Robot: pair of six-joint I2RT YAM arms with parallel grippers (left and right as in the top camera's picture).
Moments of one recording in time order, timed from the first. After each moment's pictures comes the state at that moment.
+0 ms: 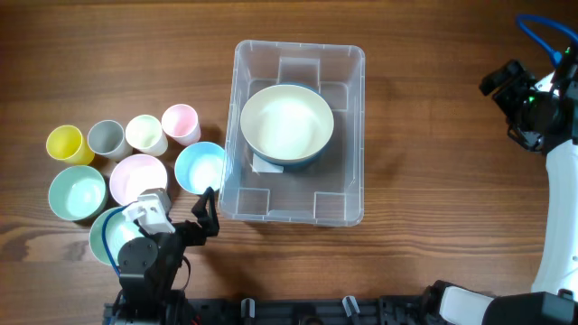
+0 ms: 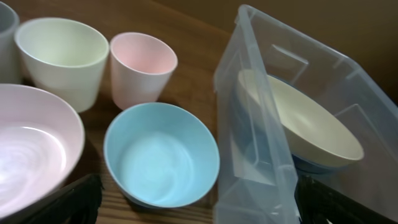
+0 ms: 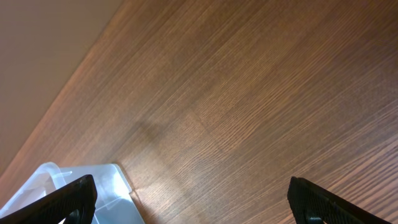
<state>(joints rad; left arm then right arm) -0.06 0.02 0.14 -0.47 0.12 -0.41 -0.33 1.42 1.38 -0.89 -0.11 0.54</state>
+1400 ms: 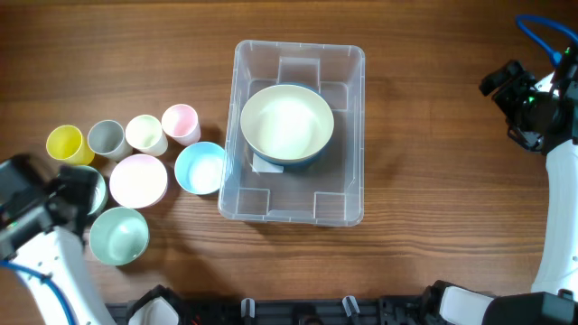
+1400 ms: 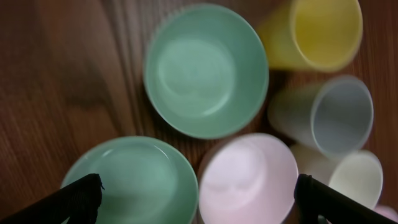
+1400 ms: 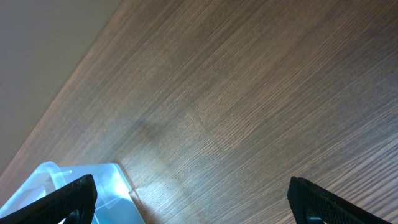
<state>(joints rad) 0.69 1.12 0.88 -0.88 0.01 -0.72 -0.33 1.42 1.38 -0.90 -0.11 0.54</state>
